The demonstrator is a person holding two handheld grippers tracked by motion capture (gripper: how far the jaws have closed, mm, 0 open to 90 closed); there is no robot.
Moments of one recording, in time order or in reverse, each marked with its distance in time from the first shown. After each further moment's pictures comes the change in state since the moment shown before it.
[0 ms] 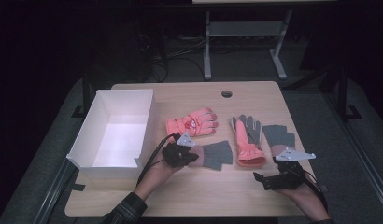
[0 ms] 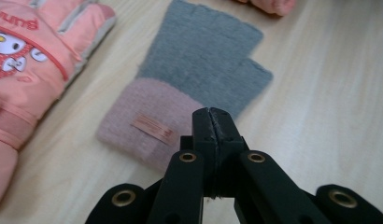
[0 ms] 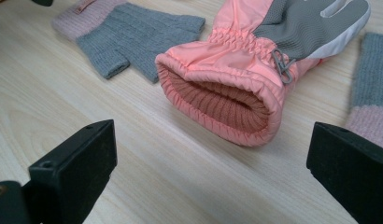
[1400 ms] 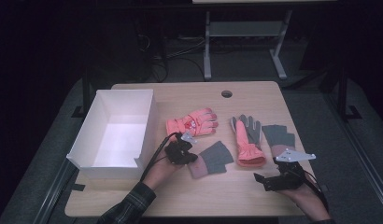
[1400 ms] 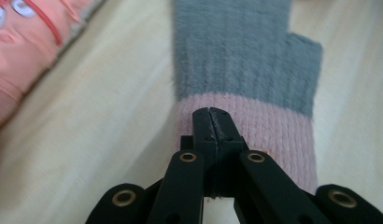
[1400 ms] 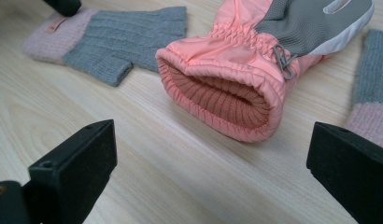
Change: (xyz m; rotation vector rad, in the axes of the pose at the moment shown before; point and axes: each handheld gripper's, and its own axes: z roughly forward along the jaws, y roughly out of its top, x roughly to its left) left arm 0.010 -0.005 0.017 0.099 -0.023 -0.082; right arm -0.002 -0.002 0.000 0.001 0.007 -0.010
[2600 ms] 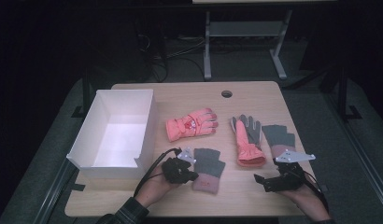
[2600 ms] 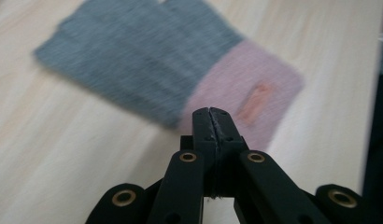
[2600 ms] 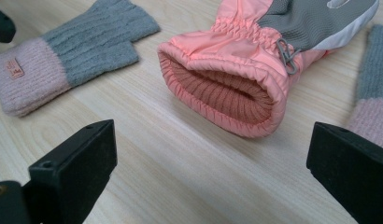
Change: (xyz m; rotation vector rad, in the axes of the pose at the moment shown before) left arm -0.039 -0.026 -0.016 0.010 -0.086 0.062; right arm 0.001 -0.002 0.000 0.012 0.002 0.003
